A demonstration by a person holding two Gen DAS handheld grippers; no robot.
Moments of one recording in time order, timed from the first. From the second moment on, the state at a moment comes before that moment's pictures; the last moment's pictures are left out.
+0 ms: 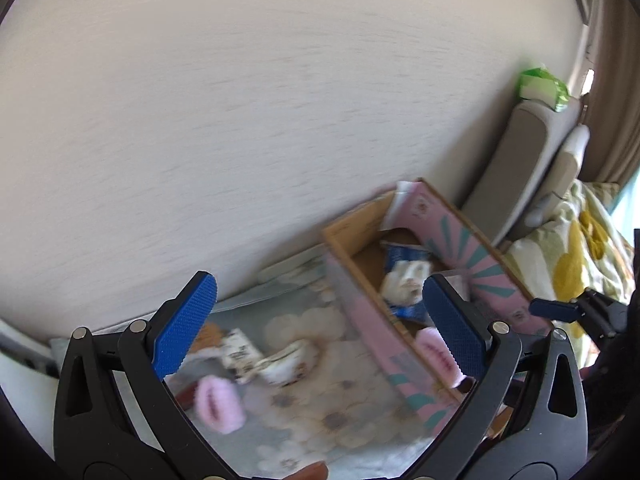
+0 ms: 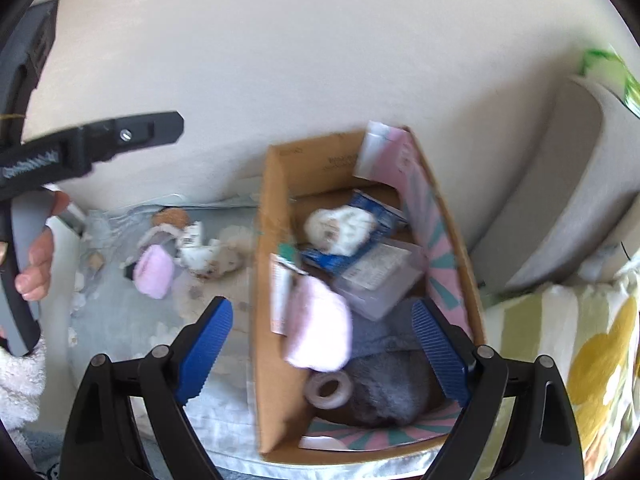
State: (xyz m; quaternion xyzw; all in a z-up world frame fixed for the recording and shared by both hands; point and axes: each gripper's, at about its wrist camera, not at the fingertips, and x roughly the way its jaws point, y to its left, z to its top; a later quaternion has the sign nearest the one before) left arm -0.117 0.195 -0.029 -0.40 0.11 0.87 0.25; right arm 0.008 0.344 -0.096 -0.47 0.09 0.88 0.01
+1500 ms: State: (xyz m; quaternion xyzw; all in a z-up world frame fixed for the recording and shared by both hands) left arm -0.135 -0.108 -0.230 -0.41 -0.10 0.87 -0.26; right arm -0.053 0.129 -0.216 -0.51 0.01 0.85 -0.14
